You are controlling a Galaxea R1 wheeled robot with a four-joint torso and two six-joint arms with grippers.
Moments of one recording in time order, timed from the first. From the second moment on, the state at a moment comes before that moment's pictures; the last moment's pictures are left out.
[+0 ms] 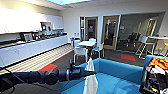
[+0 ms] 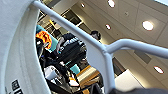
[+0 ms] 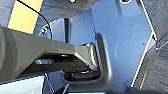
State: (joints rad) left arm 0.24 2.30 -0.86 0.05 -0.02 -0.78; right arm -1.69 2.93 -2.51 -0.15 0.21 0.15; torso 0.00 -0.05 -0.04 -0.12
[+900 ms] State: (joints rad) left arm 0.24 2.30 -0.85 0.06 -0.01 -0.78; right arm -1.69 2.93 -2.51 -0.15 0.21 0.15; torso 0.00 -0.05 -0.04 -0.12
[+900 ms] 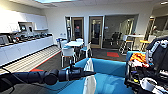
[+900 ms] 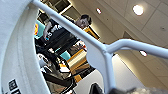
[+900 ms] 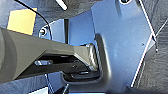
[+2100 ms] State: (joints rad) left arm 0.24 2.30 -0.85 0.06 0.01 -0.78; right arm -1.68 2.94 -2.53 -0.15 0.21 0.15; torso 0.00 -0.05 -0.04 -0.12
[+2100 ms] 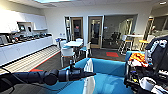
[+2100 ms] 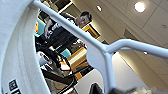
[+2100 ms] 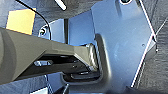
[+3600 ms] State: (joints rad) left arm 0.24 2.31 -0.85 0.06 0.01 -0.77; right arm -1.66 2.95 -2.53 -0.15 0.22 0.15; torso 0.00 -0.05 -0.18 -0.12
